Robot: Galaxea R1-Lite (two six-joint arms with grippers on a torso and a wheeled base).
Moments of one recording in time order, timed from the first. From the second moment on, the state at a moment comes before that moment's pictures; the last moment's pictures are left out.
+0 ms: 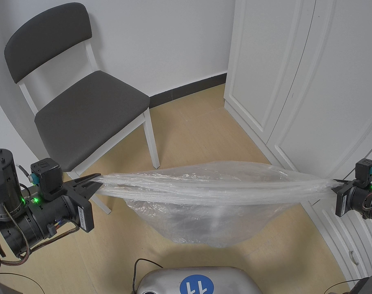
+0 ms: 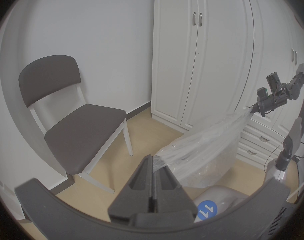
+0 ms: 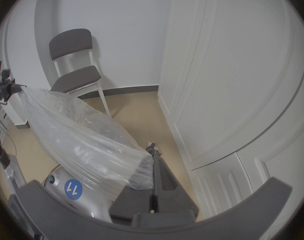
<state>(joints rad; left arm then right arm) -0.60 1.25 -0.44 -0.57 0.19 0.08 0.31 1.17 -0.47 -0.28 -0.23 -0.11</state>
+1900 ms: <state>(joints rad) -0.87 1.36 -0.44 -0.81 0.07 -0.14 0.49 1.17 -0.43 -0.32 -0.13 -0.06</state>
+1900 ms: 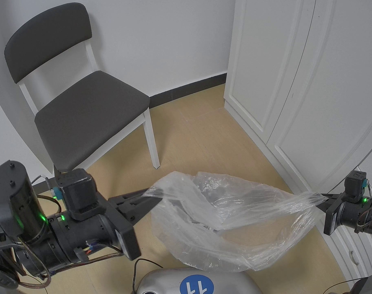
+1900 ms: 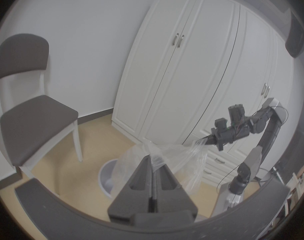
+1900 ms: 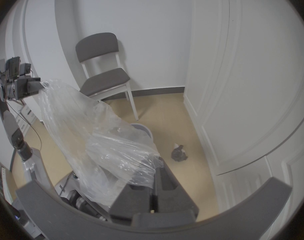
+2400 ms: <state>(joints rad) -0.92 1.64 -0.48 -1.03 0.07 -0.25 0.56 1.42 -0.43 -0.68 -0.01 0.07</state>
